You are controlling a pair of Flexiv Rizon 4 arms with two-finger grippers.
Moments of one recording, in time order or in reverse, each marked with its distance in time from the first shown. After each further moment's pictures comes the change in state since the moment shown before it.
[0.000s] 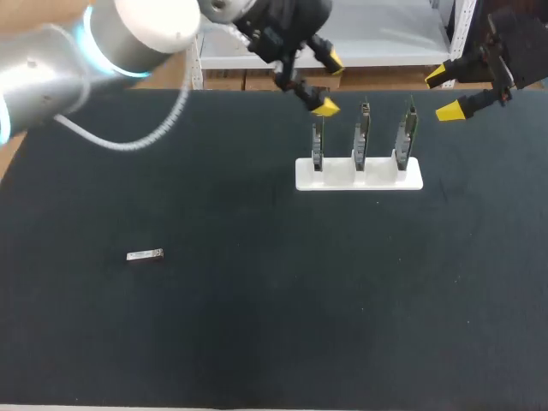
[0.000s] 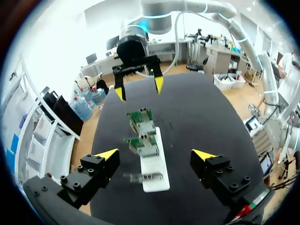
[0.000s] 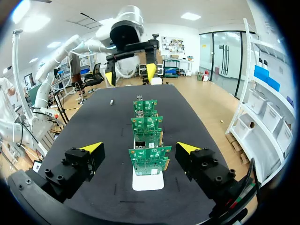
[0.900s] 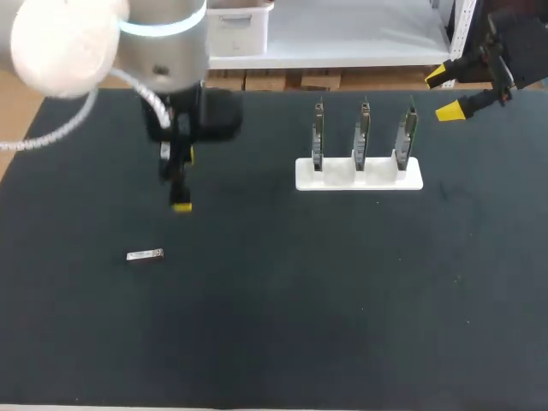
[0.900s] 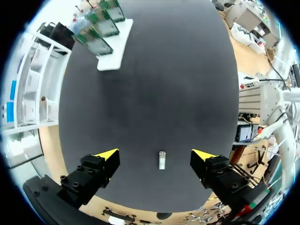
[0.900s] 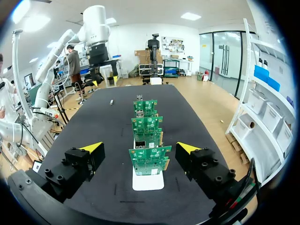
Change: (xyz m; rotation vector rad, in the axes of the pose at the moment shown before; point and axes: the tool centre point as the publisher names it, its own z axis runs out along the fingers) left arm 0.172 -0.180 -0.092 0.016 0.746 -0.264; right arm 0.000 0.000 0.000 0.000 0.000 0.000
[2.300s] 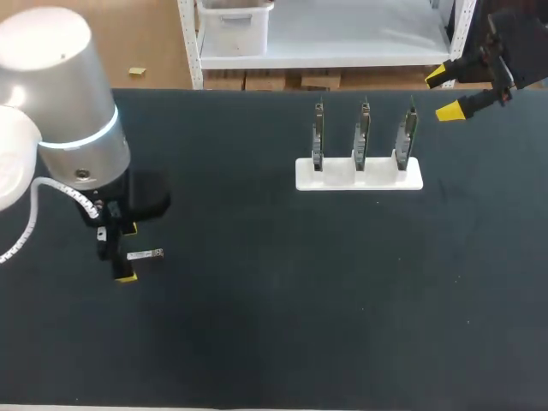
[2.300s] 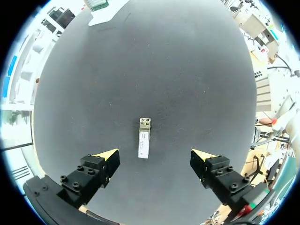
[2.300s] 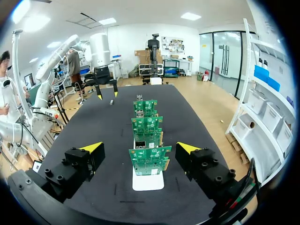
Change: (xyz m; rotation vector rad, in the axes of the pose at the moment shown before) left arm 0.092 -0.032 0.117 0.040 -0.061 -0.081; right arm 0.000 0.000 0.000 0.000 0.000 0.000
